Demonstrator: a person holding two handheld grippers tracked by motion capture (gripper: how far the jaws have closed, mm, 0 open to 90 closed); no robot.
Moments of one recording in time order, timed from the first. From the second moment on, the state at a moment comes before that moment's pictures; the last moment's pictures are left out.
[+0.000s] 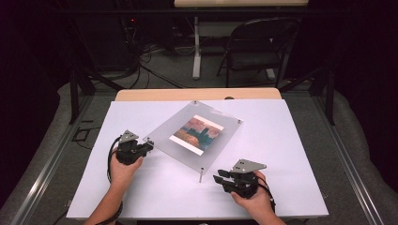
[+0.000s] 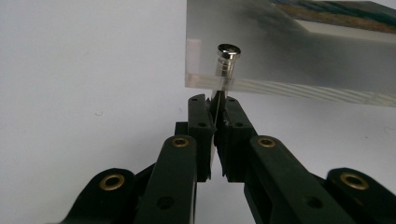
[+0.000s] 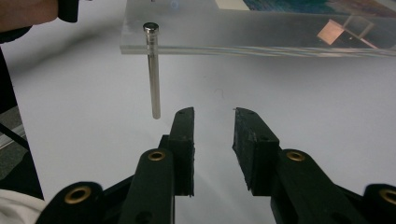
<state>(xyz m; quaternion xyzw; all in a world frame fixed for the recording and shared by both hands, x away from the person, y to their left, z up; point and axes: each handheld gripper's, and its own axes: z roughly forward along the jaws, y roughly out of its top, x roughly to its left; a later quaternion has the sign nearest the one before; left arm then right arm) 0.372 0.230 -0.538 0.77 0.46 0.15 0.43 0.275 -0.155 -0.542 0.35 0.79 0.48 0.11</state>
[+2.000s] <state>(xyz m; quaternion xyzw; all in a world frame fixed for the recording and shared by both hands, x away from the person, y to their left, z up) 0.339 0.216 -0.528 0.78 0.42 0.13 0.44 0.277 -0.139 -0.540 0.33 0.80 0.50 0.06</state>
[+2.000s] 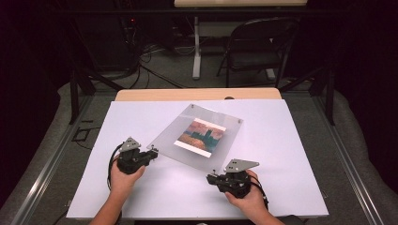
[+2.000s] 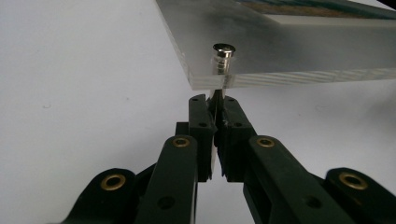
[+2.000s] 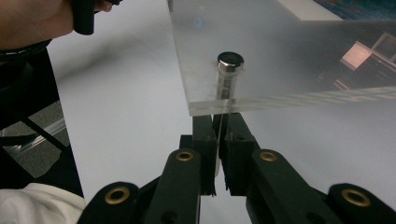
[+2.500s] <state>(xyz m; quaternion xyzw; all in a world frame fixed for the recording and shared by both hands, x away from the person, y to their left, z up) 0.324 0.206 -0.513 0.79 0.39 0.14 0.46 0.274 -0.158 -0.535 0.35 0.79 0.50 0.06</state>
